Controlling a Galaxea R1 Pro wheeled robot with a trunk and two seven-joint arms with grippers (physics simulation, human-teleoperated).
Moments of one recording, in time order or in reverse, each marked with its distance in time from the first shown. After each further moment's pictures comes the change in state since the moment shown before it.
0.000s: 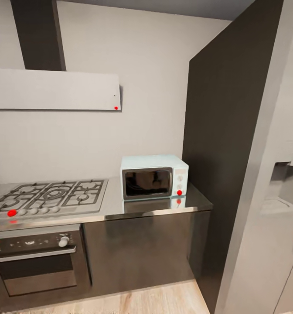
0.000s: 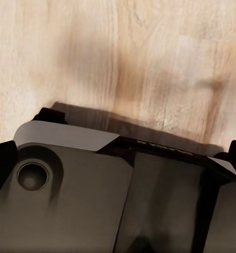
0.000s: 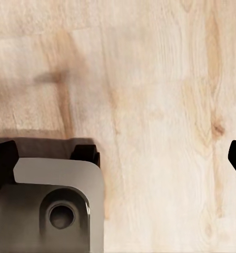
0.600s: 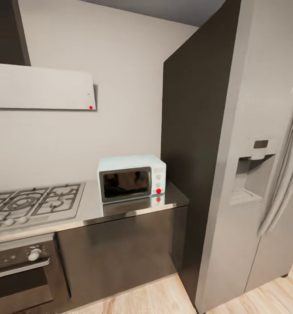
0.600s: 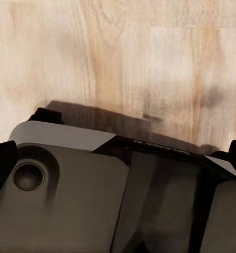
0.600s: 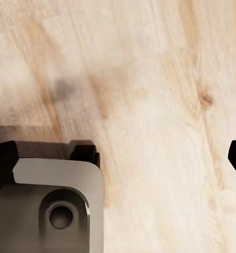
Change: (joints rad) left arm 0.000 -0.003 0.000 0.000 -0.003 0.000 -0.008; right arm 0.000 -0.002 -0.001 -0.002 0.000 0.000 0.002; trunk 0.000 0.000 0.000
